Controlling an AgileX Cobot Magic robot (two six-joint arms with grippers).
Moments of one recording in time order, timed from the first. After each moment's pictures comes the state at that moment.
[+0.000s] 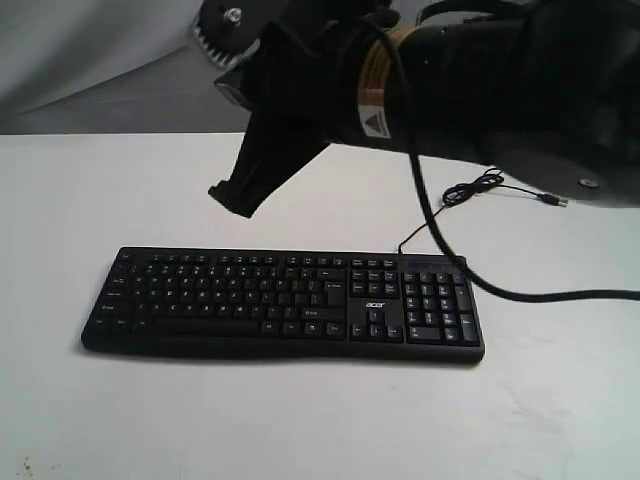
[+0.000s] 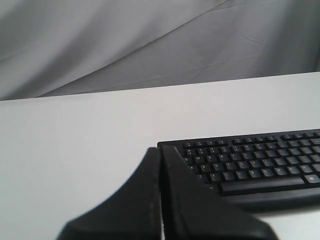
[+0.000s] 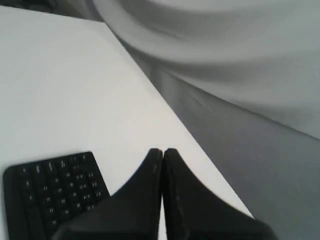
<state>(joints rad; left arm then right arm) -0.17 0.00 0.00 0.04 0.26 -0.02 0.83 1.49 -1.14 -0.63 0.07 0.16</state>
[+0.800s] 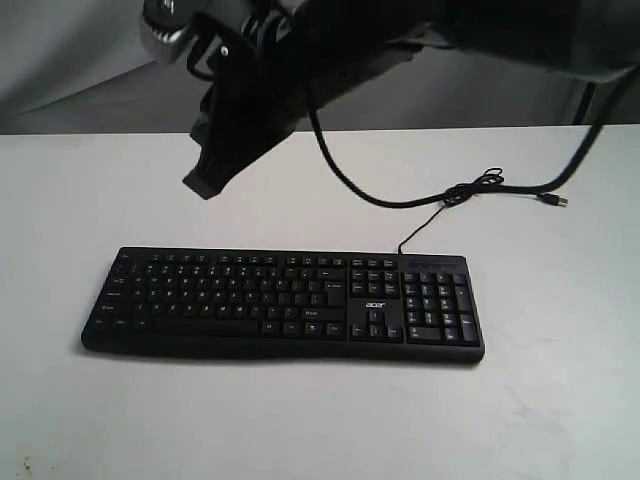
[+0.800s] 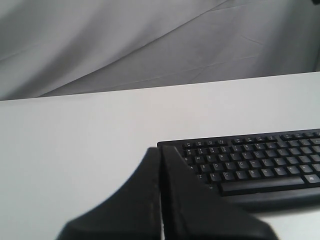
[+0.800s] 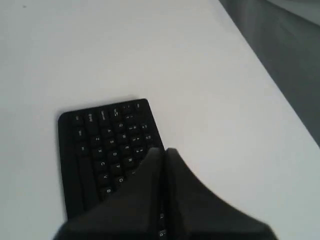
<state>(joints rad) -0.17 0.00 0.00 0.04 0.26 -0.02 0.72 1.83 -1.60 0.37 0.62 -0.77</state>
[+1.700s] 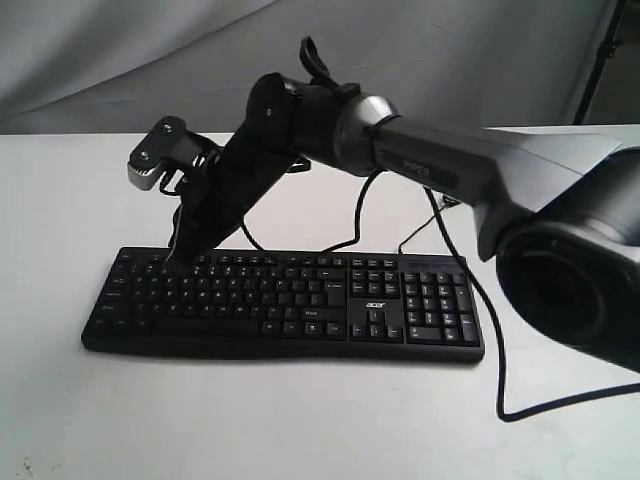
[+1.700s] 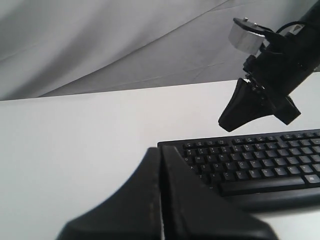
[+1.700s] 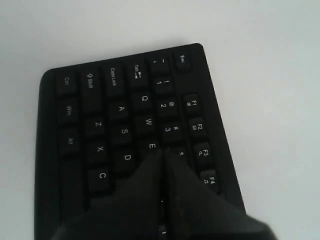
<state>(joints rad) -0.17 0.00 0.00 0.04 0.26 -0.02 0.70 2.43 -2.09 0.53 0.85 -0.88</state>
